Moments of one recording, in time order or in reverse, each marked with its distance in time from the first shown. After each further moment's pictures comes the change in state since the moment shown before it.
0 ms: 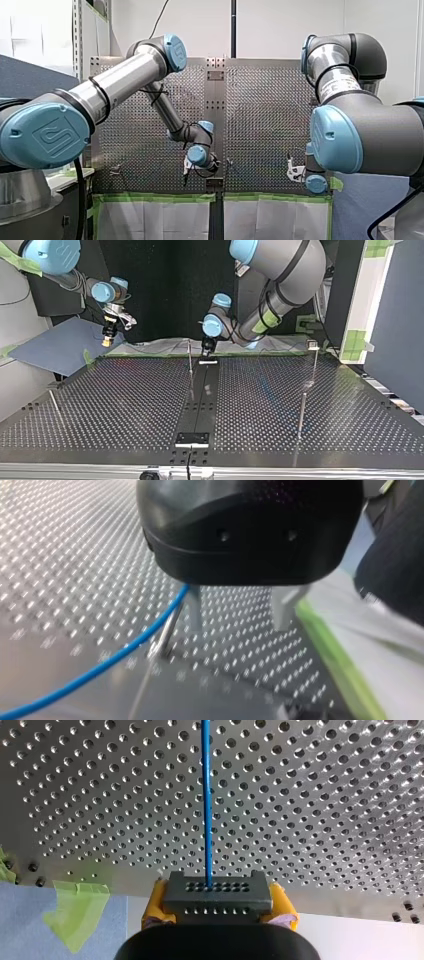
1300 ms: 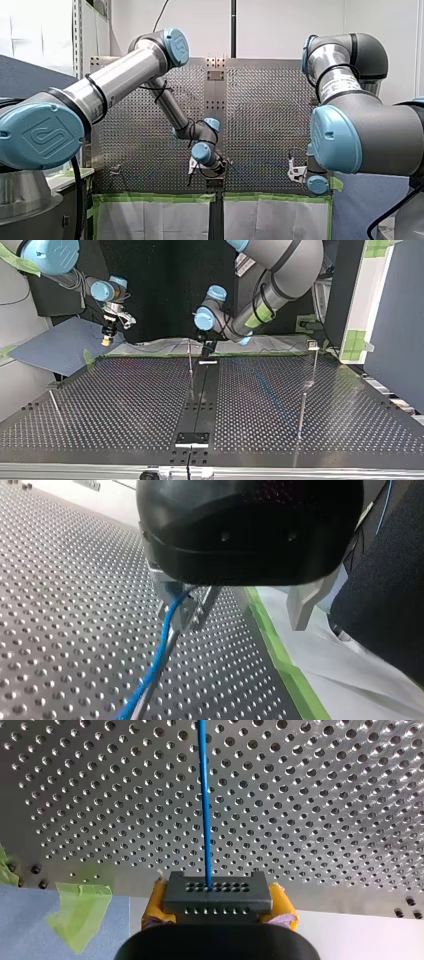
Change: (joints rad) left arm -0.061 0.033 -0.023 -0.055 0.003 0.006; right arm -0.010 0.000 0.012 -0.014 -0.017 0.018
